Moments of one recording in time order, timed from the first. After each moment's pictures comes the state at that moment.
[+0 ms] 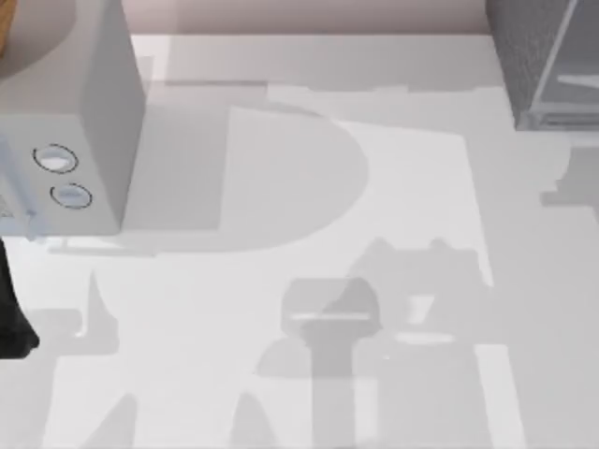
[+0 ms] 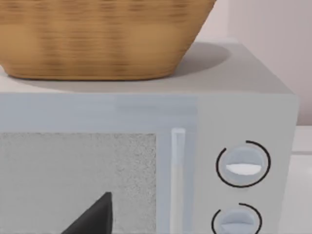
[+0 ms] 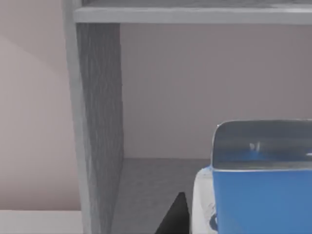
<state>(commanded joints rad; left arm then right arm) 0.00 0.00 0.00 0.00 0.00 0.00 -0.15 1.19 0.54 0.66 -0.14 0.01</state>
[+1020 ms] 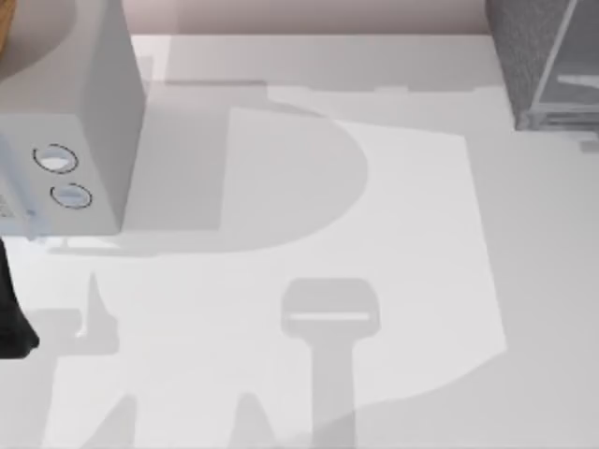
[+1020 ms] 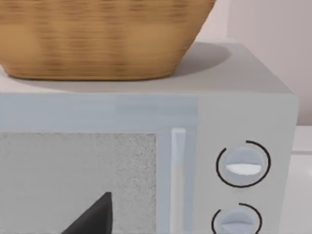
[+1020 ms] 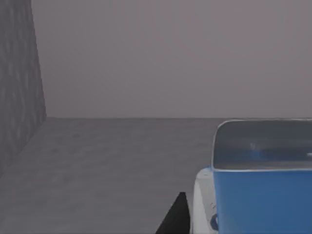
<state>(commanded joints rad) 0.00 0.00 0.00 0.00 0.00 0.00 -0.28 2.17 0.98 1.20 -0.26 0.02</state>
